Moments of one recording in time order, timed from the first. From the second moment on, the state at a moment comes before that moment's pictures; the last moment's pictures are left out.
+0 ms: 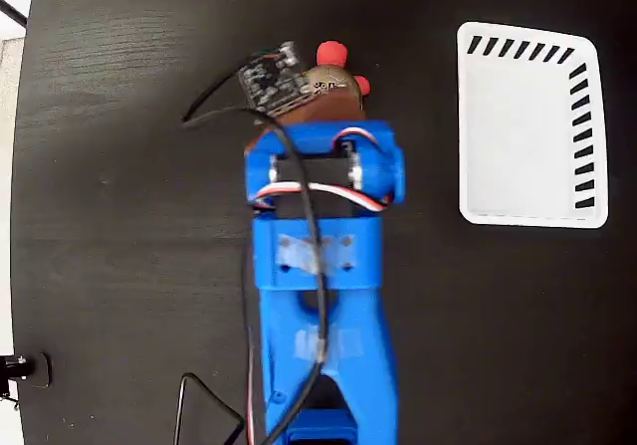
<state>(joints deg) 4.4 86.5 78.5 81.4 64.5</state>
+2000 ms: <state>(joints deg) 1.3 72.3 79.0 68.0 93.7</state>
